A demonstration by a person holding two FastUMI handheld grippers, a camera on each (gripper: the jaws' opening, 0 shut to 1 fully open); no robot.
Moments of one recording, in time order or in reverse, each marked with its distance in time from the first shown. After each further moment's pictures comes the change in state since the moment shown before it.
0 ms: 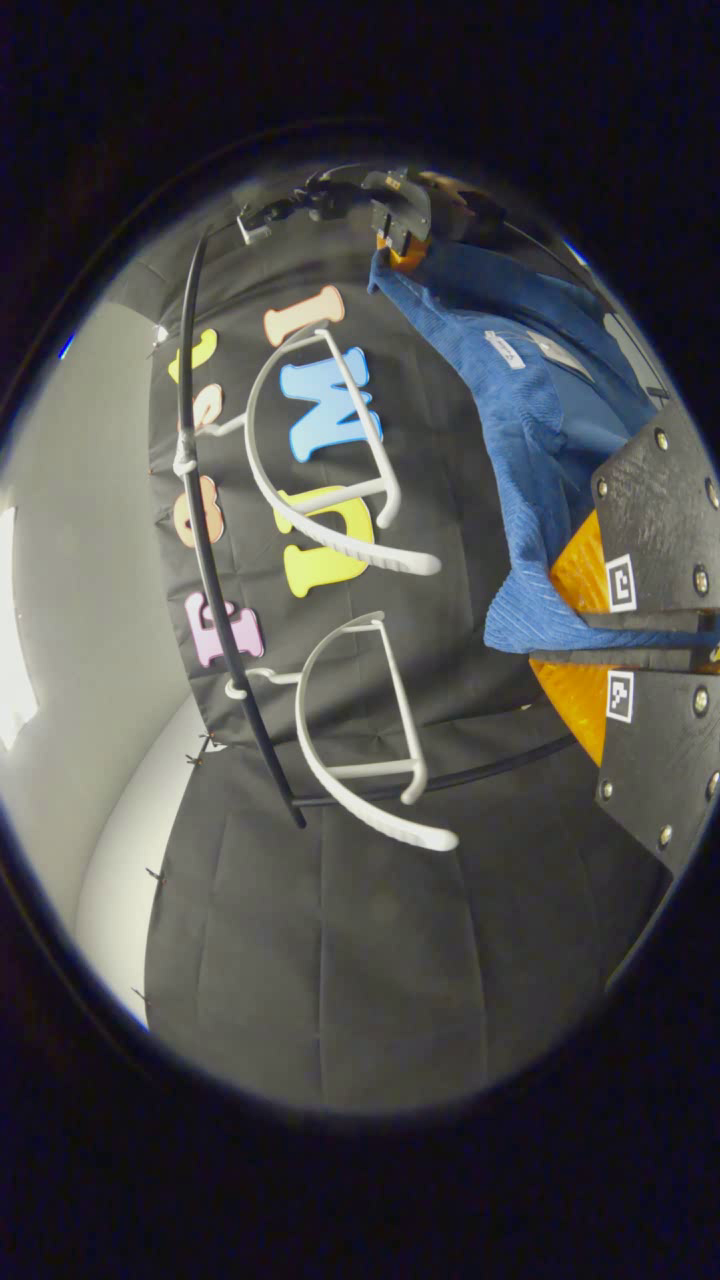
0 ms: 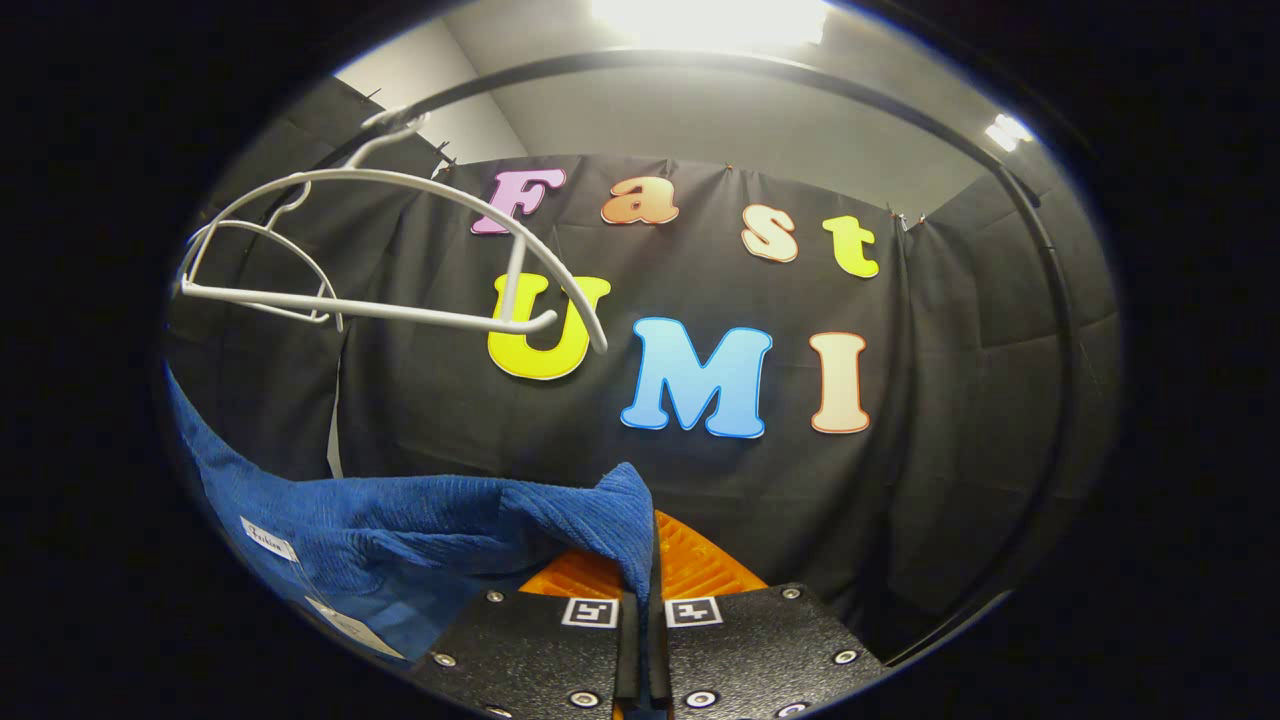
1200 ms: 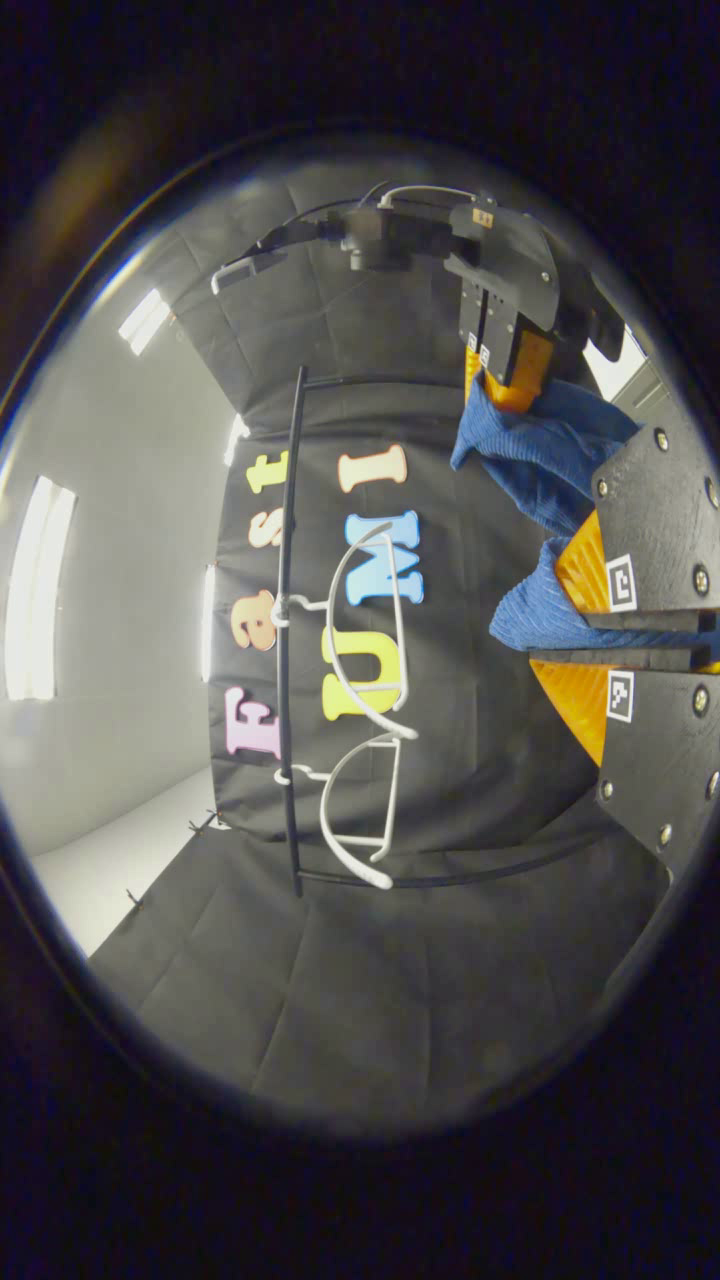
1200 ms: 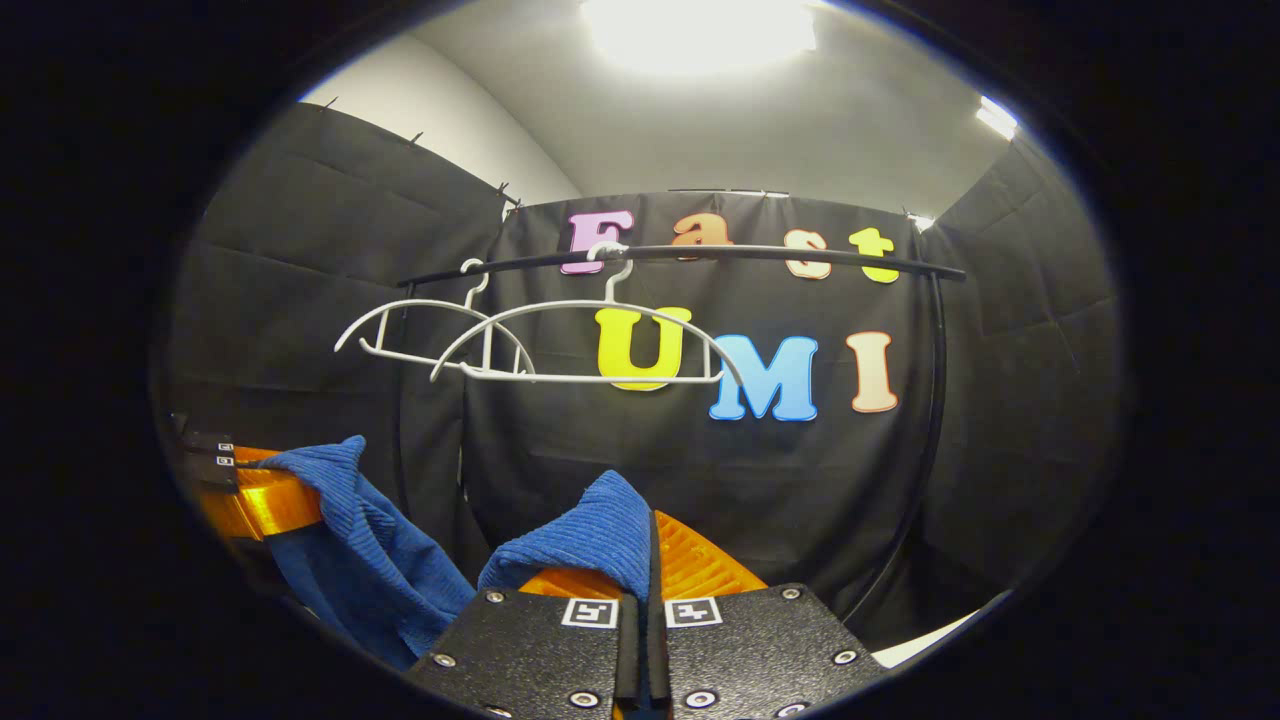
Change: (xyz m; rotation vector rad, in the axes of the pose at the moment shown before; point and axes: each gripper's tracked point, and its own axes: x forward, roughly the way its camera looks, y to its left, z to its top) left arm -0.171 -0.089 0.008 -0.178 -0.083 -0.425; right arm -0.257 0.127 0.025 0.090 0.025 0.179
